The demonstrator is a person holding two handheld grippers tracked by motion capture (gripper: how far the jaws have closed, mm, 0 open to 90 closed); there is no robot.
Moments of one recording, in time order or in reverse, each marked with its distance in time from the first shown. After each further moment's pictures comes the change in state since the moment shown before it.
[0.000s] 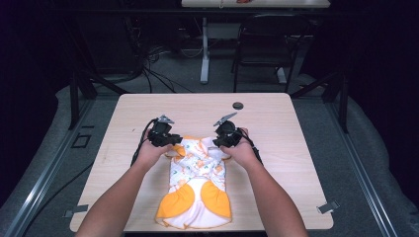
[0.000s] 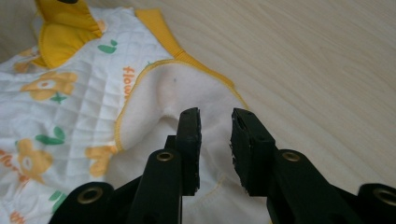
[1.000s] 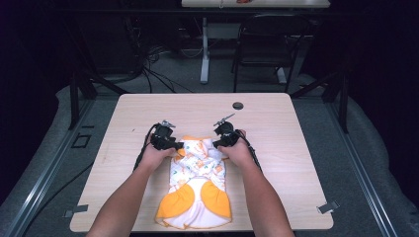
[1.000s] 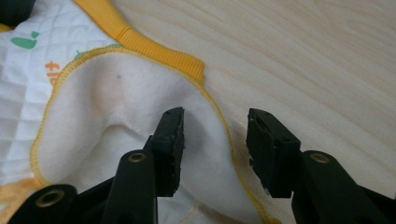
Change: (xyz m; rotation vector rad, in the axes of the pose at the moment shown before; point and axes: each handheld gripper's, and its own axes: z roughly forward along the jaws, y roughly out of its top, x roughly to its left) left arm 0.010 -0.021 0.031 0.044 0.053 -0.070; right arm -0.011 -0.006 0.035 0.090 -0.052 0.129
